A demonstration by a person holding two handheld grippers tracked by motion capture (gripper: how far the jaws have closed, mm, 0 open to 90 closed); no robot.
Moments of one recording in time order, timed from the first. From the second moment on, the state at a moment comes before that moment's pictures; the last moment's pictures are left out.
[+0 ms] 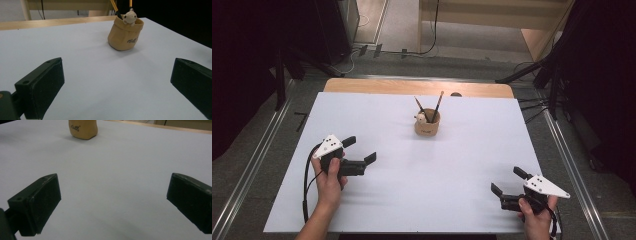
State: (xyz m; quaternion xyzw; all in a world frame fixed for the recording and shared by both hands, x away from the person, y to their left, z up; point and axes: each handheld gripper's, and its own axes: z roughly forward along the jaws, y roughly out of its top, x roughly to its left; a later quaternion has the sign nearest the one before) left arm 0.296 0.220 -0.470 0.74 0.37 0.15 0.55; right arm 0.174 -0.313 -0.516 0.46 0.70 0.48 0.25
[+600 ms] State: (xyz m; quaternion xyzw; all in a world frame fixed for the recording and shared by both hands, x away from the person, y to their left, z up) left arm 0.268 0.256 -0.474 0.72 0.39 0.17 0.55; right arm 0.173 -0.310 -0.516 0.46 0.70 0.48 0.26
